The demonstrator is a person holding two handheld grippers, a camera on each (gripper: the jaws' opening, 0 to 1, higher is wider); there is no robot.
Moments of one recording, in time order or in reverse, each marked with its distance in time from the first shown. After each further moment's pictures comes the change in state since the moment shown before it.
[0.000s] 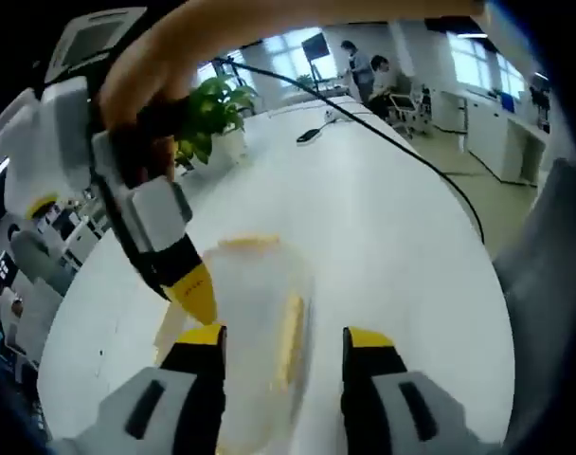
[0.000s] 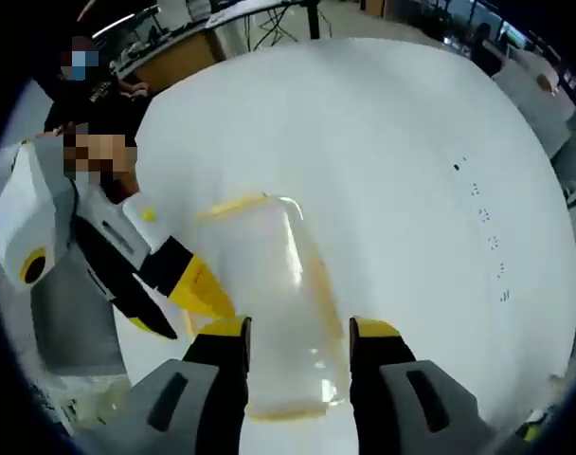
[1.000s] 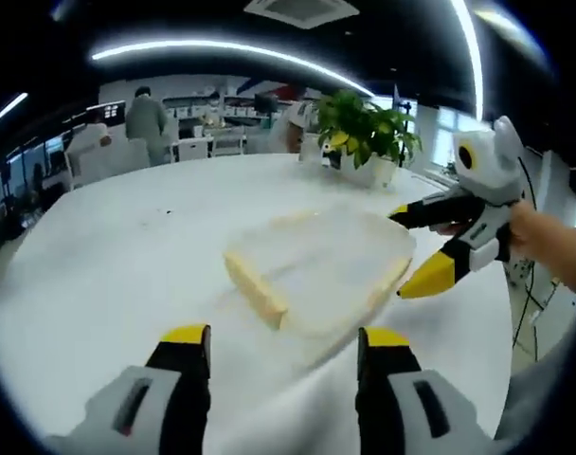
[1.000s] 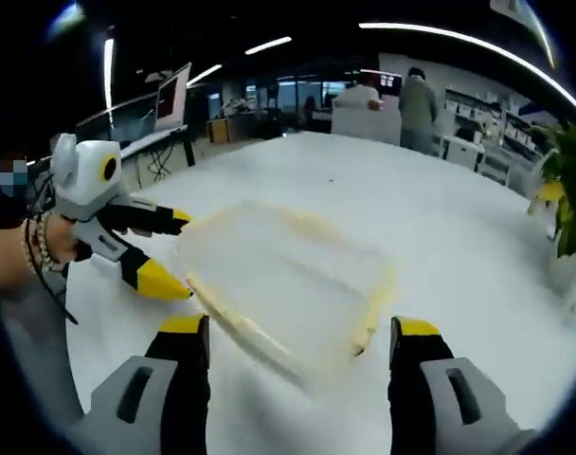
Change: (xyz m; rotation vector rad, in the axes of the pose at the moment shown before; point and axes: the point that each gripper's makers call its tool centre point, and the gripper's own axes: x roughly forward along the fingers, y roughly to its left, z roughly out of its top) left arm -0.025 0.038 -0.087 -0.663 -0.147 0.371; right arm 0.014 0.035 -0.062 0.510 -0.569 -0.376
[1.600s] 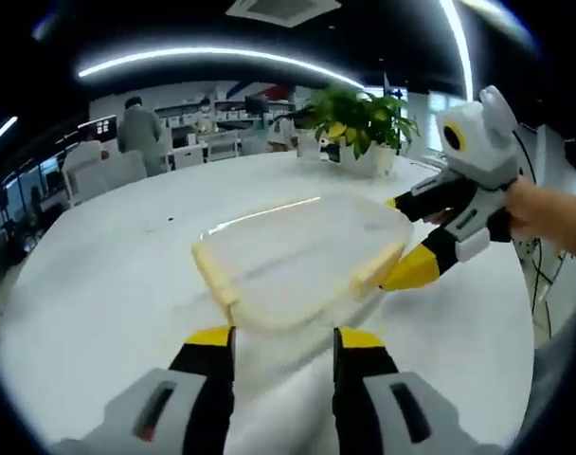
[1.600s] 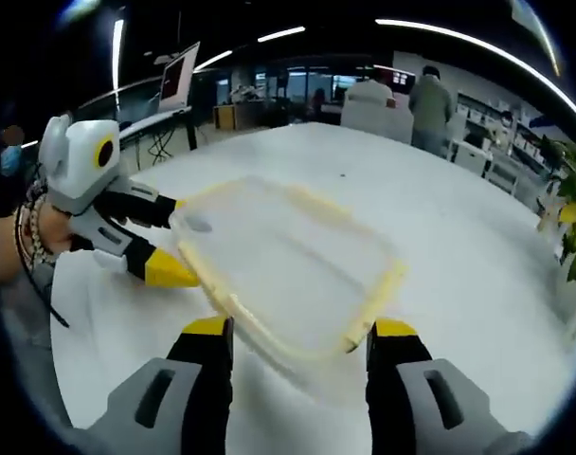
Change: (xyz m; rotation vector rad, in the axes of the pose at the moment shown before) left arm 0.004 0.034 -0.002 0.117 0.021 0.039; right arm 0.034 0.005 0.014 -0.065 0.021 0.004
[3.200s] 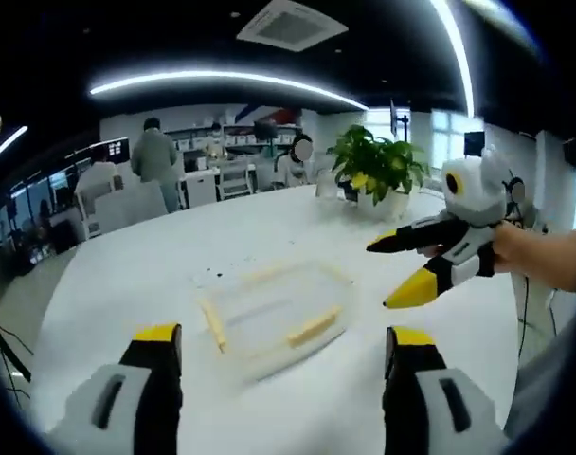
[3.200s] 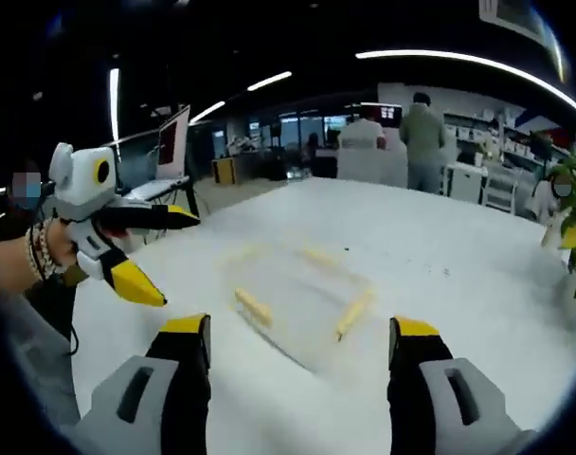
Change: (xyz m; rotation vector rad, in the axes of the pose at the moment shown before) left arm -0.078 0.049 0.089 0.007 -0.151 0.022; right arm -0.032 0.008 0.091 0.086 -0.279 0.016
